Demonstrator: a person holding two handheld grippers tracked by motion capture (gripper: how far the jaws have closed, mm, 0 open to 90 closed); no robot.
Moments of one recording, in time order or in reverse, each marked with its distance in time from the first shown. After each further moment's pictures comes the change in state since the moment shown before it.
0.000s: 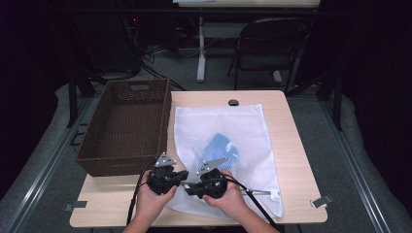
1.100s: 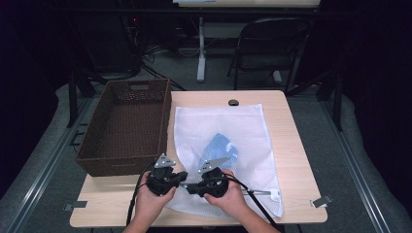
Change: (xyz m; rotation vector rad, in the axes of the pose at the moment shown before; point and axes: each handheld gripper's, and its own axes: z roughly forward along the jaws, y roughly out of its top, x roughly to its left) left arm 0.002 -0.004 0.000 0.009 0.004 -0.003; right arm -0.002 0.000 -0.004 -0.015 0.011 0.028
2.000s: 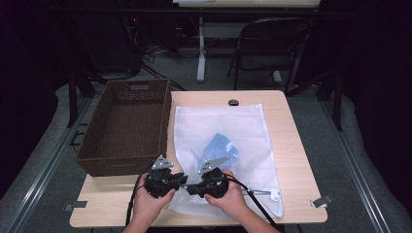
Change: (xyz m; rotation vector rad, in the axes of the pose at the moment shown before) left arm 0.001 -0.006 -0.004 -0.006 -0.012 -0.027; right arm 0.002 0.000 -0.001 0.014 0.004 -0.008
